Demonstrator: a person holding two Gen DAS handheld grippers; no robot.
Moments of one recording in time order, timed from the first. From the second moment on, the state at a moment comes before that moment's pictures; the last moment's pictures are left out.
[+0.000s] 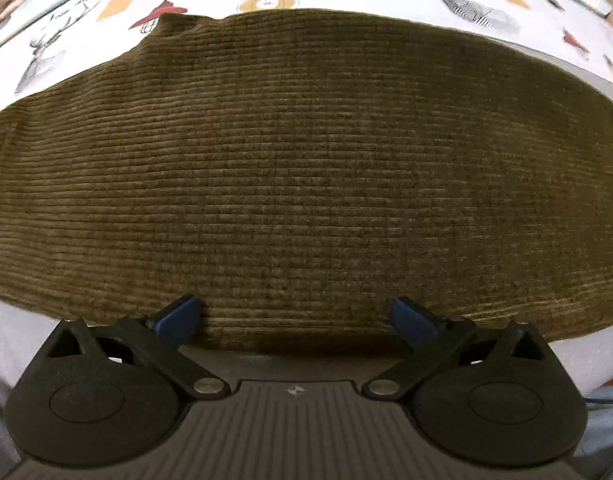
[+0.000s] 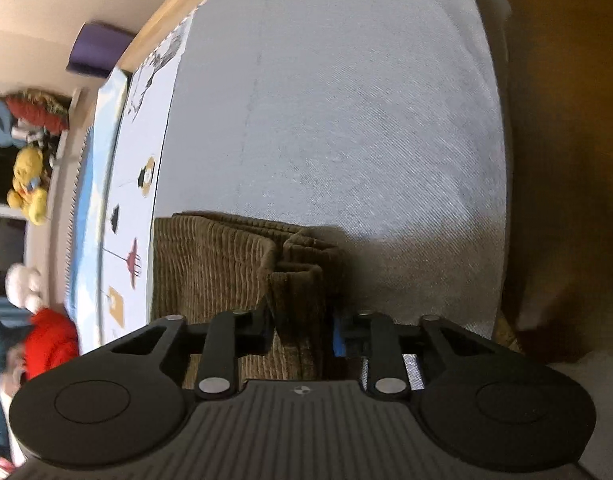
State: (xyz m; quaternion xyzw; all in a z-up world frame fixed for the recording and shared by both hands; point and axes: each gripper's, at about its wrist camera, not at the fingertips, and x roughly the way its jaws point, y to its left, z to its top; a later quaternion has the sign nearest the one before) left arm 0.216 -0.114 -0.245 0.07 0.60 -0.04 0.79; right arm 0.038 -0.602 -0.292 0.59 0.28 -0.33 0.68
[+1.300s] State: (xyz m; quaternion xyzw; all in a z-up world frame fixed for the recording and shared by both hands) left arm 0.192 0.116 -0.205 -0.17 0.58 0.10 0.79; right arm 0.212 -0.112 -0.189 -0.17 0.29 0.18 0.92
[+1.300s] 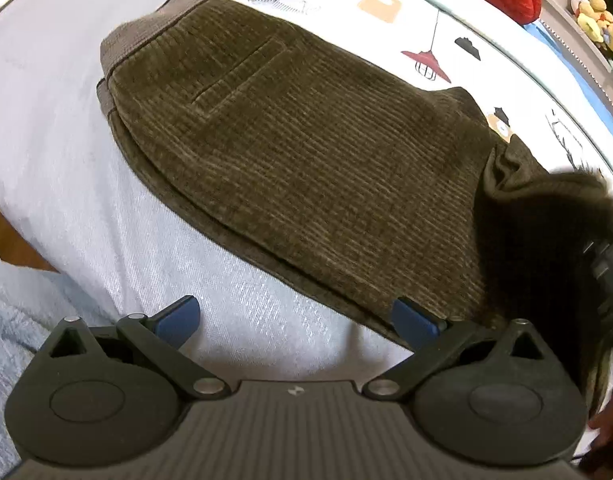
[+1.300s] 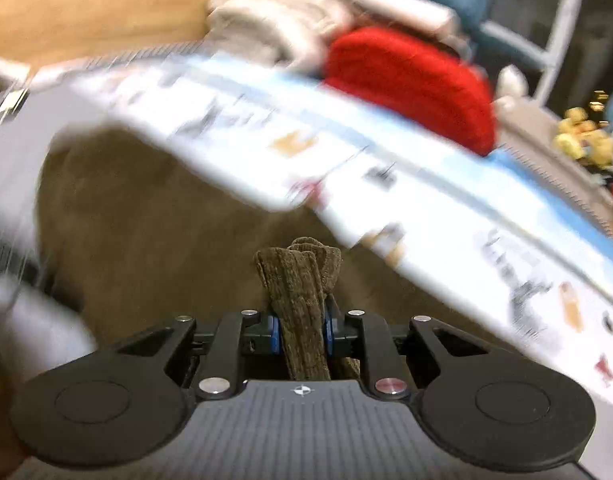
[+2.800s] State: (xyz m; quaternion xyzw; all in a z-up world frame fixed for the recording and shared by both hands) left arm 0.231 0.076 -0.201 -0.16 0.58 0.05 0.80; right arm 0.159 -0.143 -0.218 0.03 0.42 0.27 0.86
